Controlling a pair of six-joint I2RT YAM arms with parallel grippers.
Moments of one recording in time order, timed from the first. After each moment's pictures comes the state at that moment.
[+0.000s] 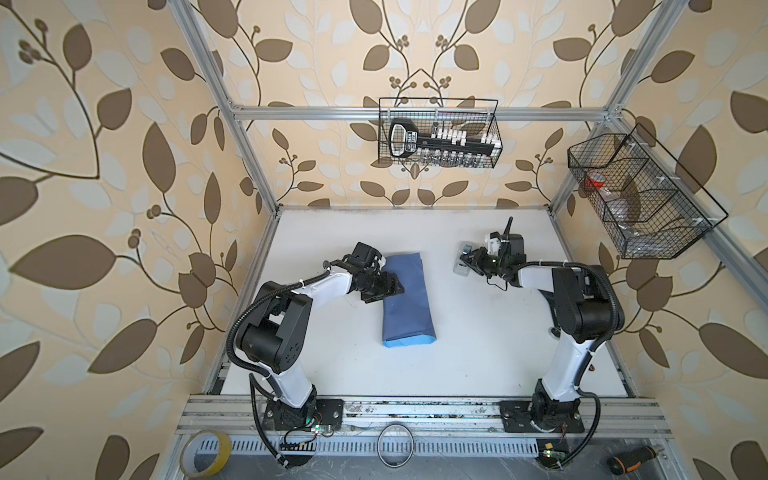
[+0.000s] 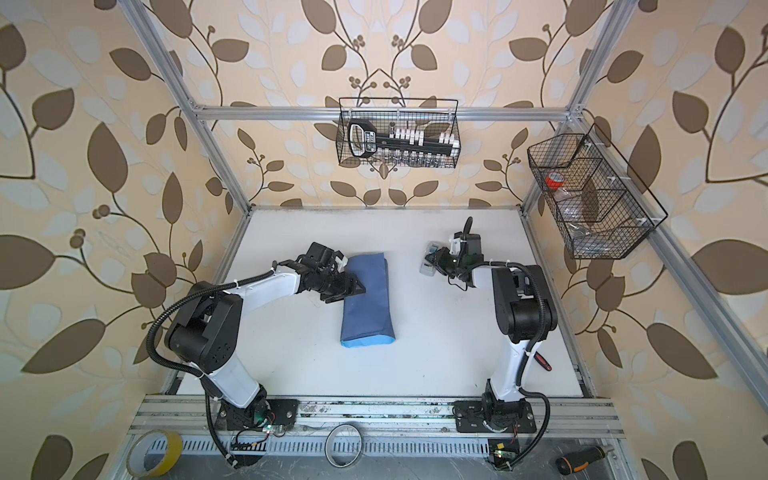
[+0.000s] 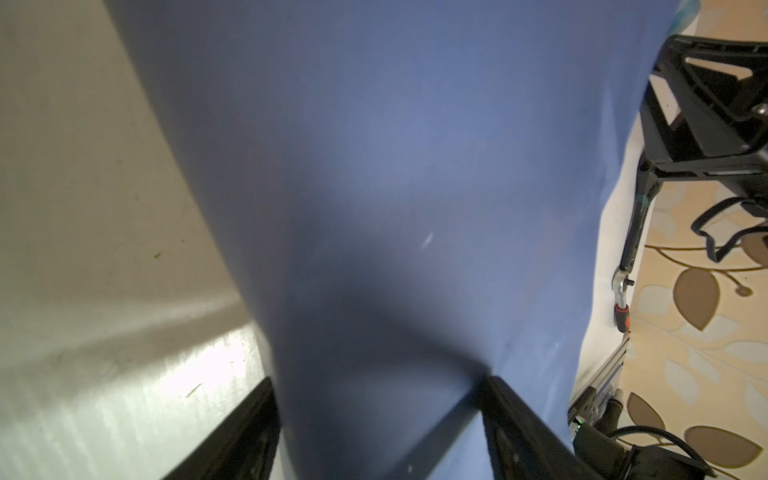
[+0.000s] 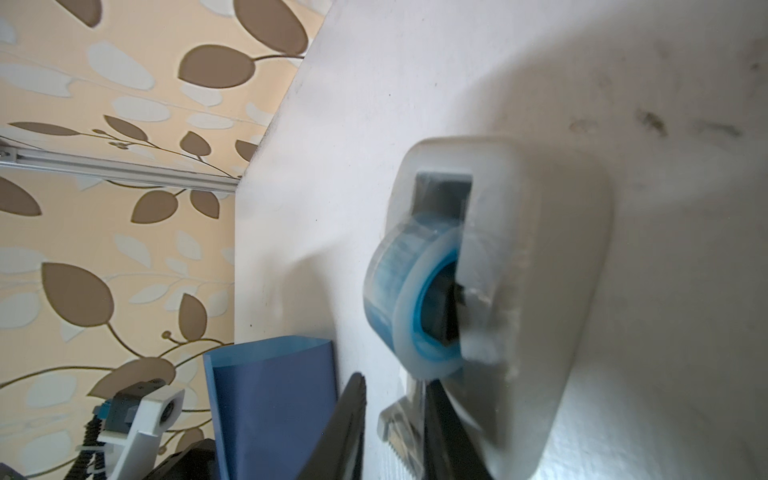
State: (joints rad) left arm -0.39 1.70 1.02 -0.39 0.47 -0.57; right arm 0.05 1.92 0.99 0.24 -0.56 0.74
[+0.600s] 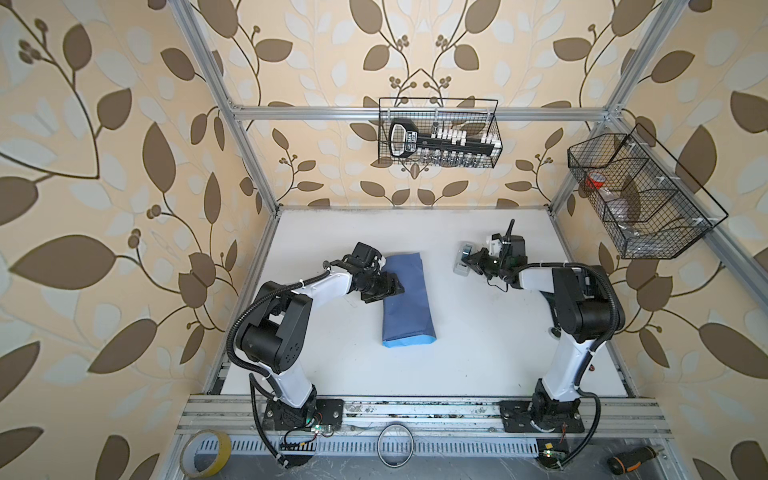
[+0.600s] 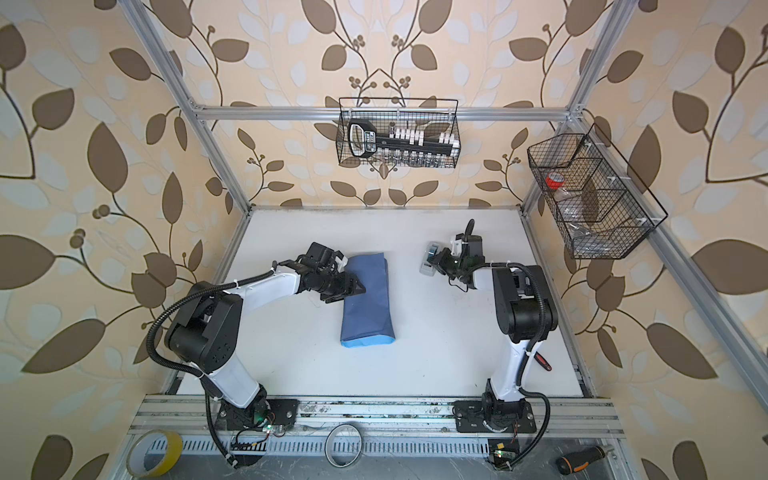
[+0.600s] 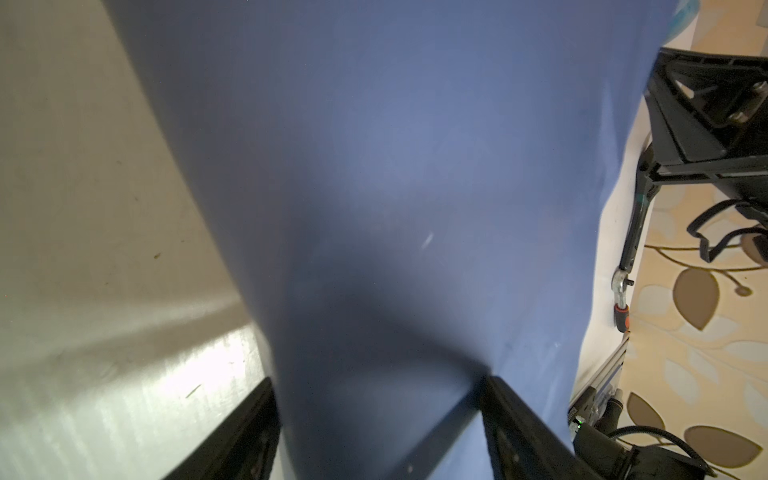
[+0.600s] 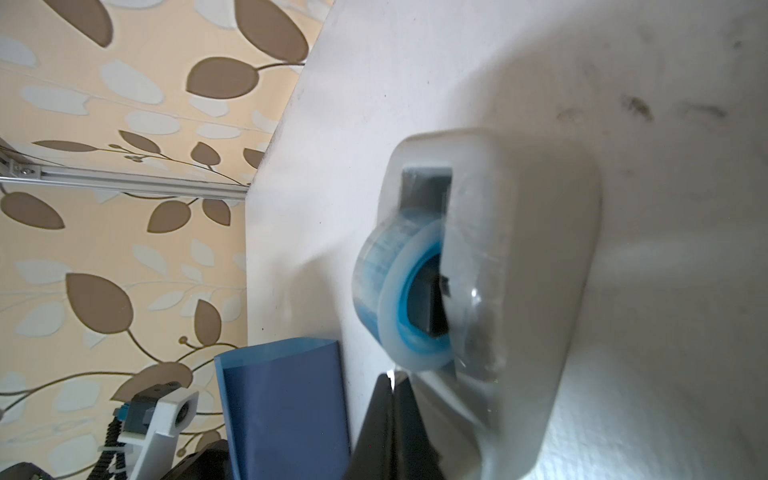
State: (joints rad) left arm -0.39 1.70 1.02 -0.38 0.47 -0.57; right arm 0.04 1.92 0.97 0.29 -0.59 0.80
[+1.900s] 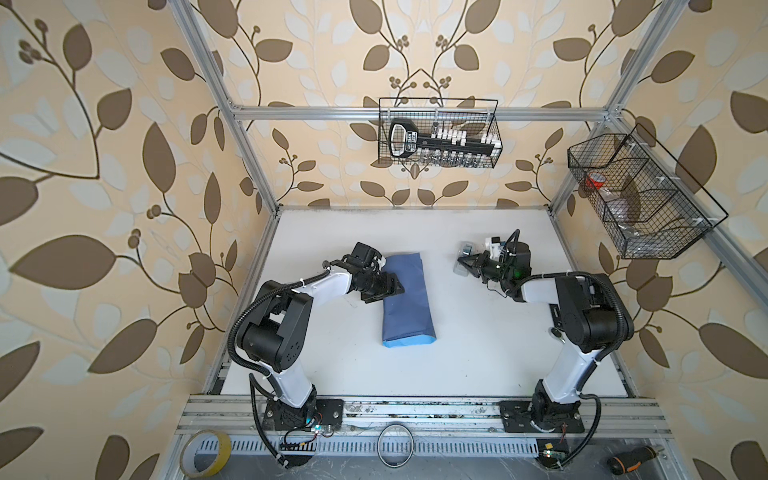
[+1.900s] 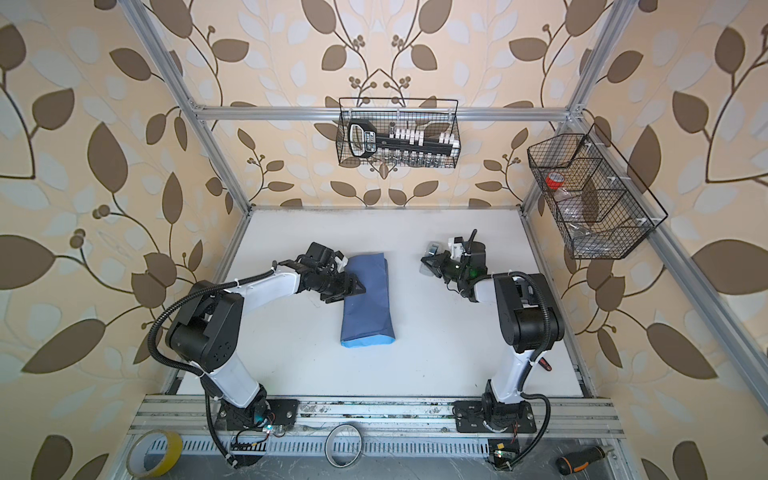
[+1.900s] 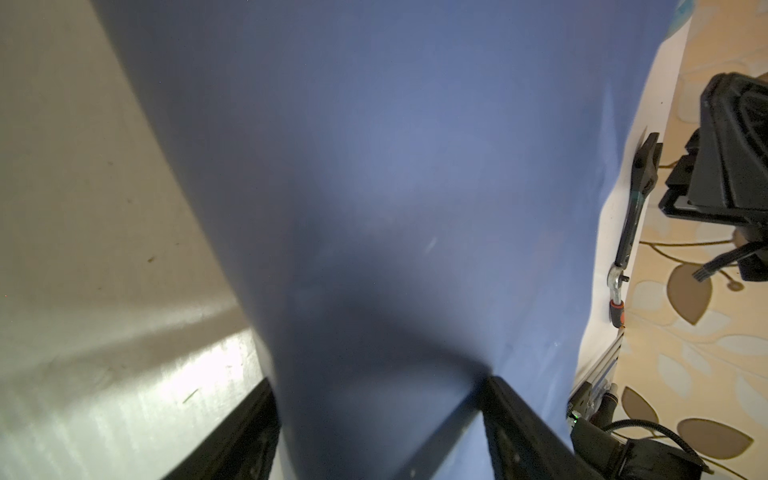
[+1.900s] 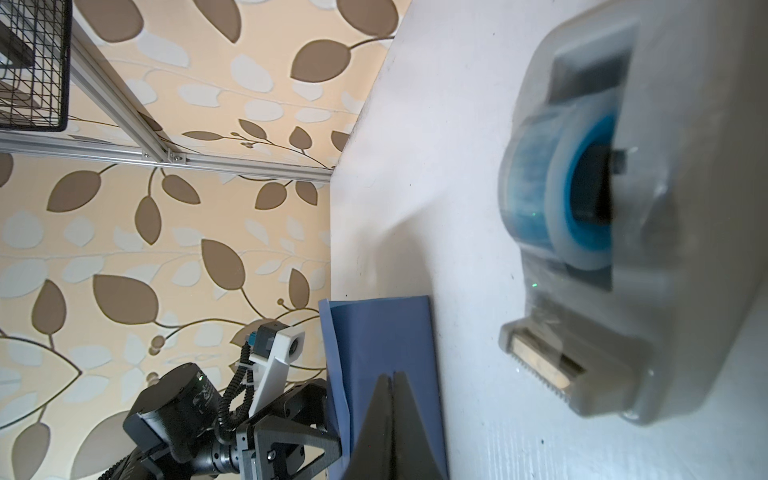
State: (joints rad) left arm -0.38 1.71 1.02 -0.38 0.50 -0.56; right arm 0.06 1.83 0.80 0.57 -0.73 1.01
